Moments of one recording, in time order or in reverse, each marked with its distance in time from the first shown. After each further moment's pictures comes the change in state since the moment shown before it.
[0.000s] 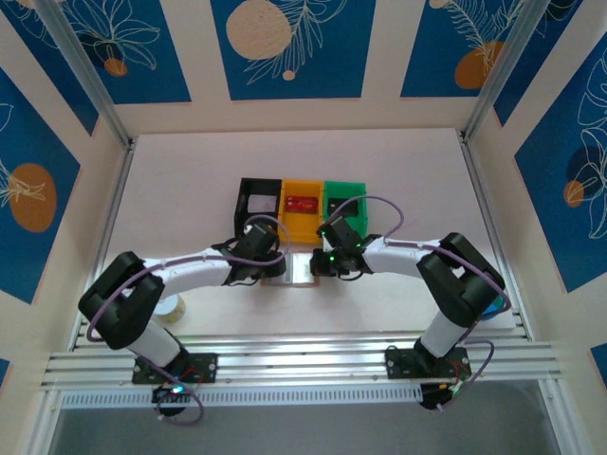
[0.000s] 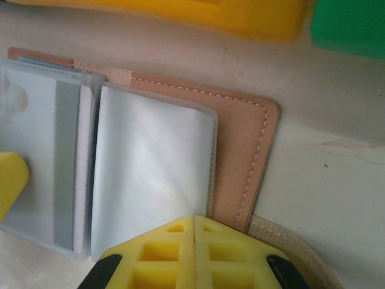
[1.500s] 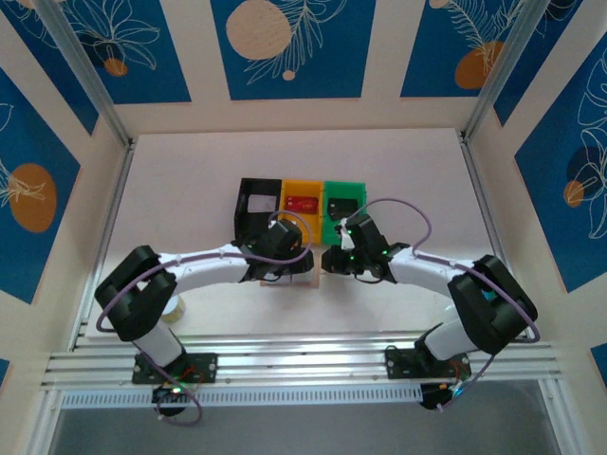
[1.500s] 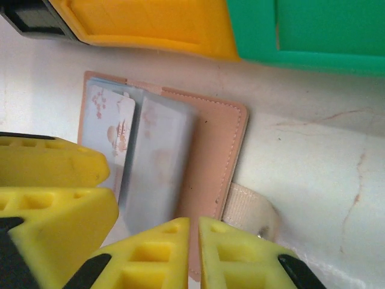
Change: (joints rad) left arm -0.117 0.084 0.148 0.040 0.045 -0.082; right arm -0.119 -0.227 -0.175 0.118 -0.129 0.005
